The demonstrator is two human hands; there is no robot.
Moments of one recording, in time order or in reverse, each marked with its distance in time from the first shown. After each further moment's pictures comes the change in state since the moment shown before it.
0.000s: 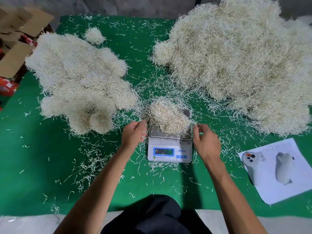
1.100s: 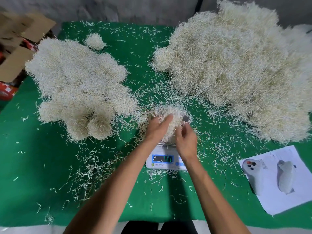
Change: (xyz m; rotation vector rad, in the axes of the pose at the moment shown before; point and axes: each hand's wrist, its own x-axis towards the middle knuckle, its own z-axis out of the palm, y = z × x) left_hand 0.010 0.054 0.079 0.061 -0.193 -0.098; right_hand 0.001 -0.062 0.036 0.568 -0.058 0.027
